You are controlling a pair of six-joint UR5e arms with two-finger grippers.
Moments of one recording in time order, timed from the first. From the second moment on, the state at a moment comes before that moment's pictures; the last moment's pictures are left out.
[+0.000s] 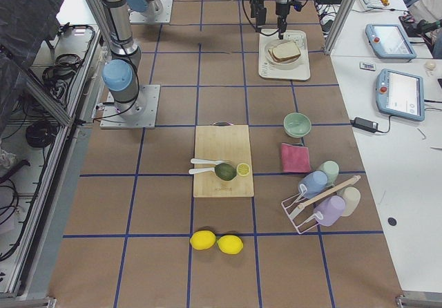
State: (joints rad) left arm -1.67 -2.38 -1.21 -1.00 1.21 -0.16; right arm 1.56 -1.43 1.34 -1.52 -1.60 -0.14
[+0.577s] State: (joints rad) left arm -1.62 -2.18 -1.23 -1.26 1.41 -0.18; right arm 1.56 -1.43 1.34 -1.52 -1.60 -0.14
